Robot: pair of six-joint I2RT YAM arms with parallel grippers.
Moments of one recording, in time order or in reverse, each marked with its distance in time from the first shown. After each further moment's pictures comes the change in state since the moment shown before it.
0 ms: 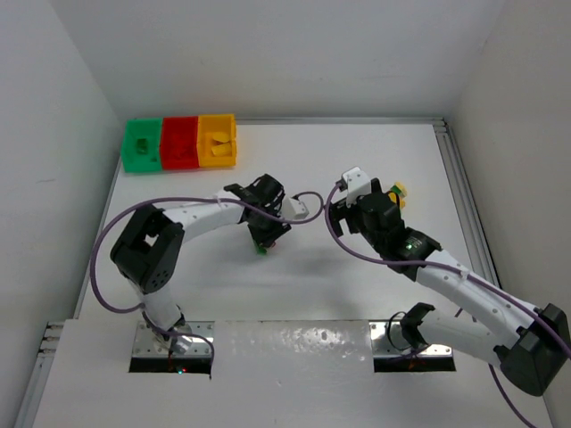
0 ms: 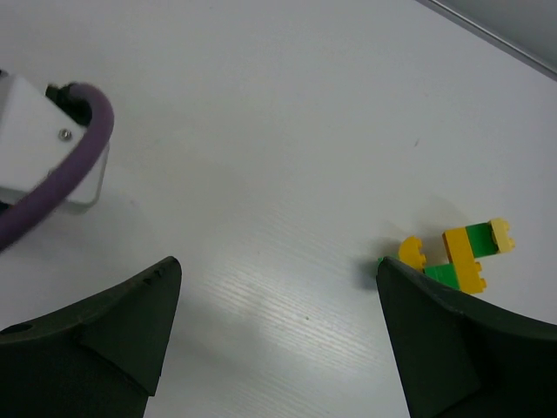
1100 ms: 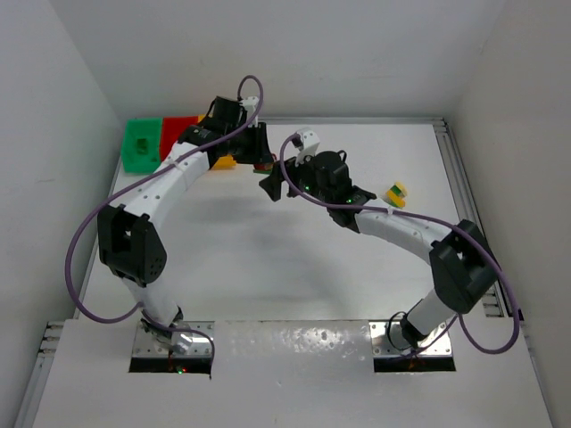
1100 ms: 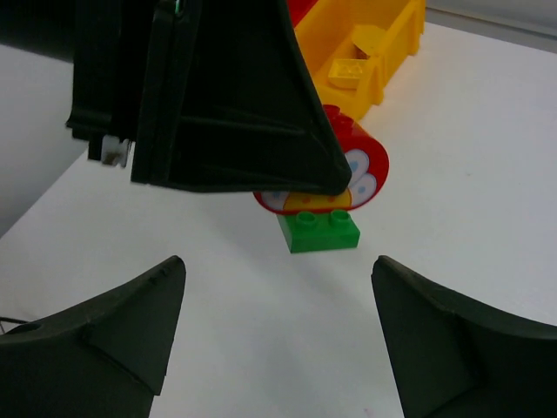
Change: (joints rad) left arm 0.280 0.000 0.529 -0.024 0.092 -0.741; right arm -0.001 0.588 0.343 0.460 -0.435 0.354
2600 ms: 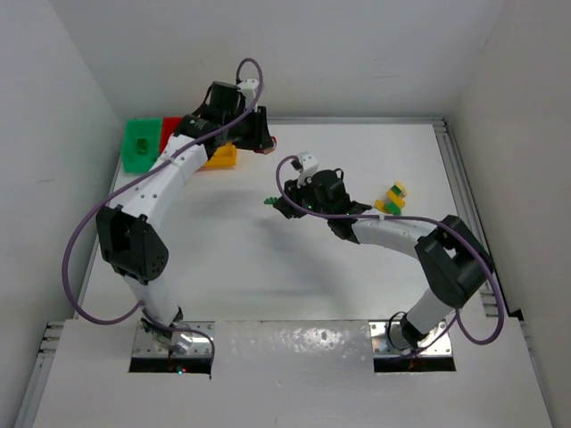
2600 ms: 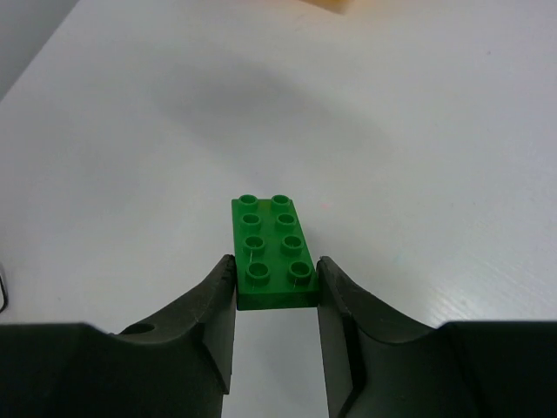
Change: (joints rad) left arm 0.005 0.020 0.134 -0.013 -0.032 0.046; right arm -0.005 0.063 -0.140 0.051 -0.029 0.012
